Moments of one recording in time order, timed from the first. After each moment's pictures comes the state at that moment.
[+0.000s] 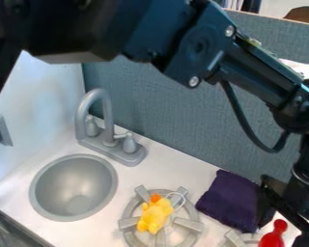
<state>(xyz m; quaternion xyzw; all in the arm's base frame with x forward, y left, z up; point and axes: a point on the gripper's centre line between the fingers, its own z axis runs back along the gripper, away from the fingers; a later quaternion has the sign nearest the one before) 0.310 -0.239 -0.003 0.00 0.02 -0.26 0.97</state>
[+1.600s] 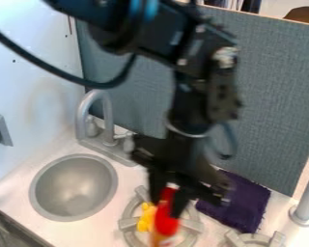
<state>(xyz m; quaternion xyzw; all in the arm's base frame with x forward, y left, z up) 0.218 -0.103 0.086 0.05 0.01 -0.02 1.00</state>
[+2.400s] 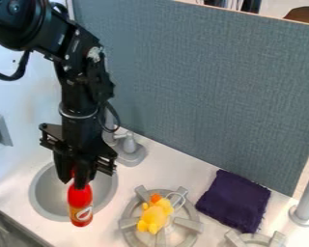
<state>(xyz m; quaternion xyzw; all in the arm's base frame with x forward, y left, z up) 0.233 0.020 0.048 0.05 0.02 0.03 1.00</state>
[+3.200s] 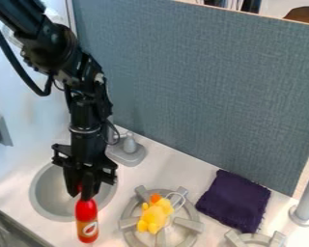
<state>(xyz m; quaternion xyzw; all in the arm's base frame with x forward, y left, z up) 0.253 0.034 -0.009 0.00 0.10 0.02 1.00</state>
